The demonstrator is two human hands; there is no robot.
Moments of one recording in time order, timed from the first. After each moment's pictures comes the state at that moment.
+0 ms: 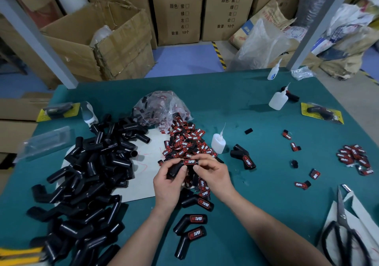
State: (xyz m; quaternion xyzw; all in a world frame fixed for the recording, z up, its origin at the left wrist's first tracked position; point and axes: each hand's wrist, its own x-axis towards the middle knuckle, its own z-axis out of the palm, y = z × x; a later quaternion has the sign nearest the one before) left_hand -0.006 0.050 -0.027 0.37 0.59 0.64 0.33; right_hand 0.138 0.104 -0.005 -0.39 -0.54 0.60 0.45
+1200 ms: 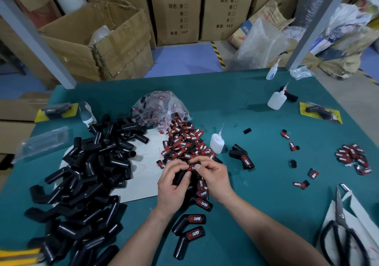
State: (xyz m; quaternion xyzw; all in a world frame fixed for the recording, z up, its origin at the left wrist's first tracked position) left_hand -0.003 0.045 -0.028 0.54 0.54 0.61 0.23; right_hand 0.138 0.101 -0.013 -0.40 -0.53 0.59 0.46
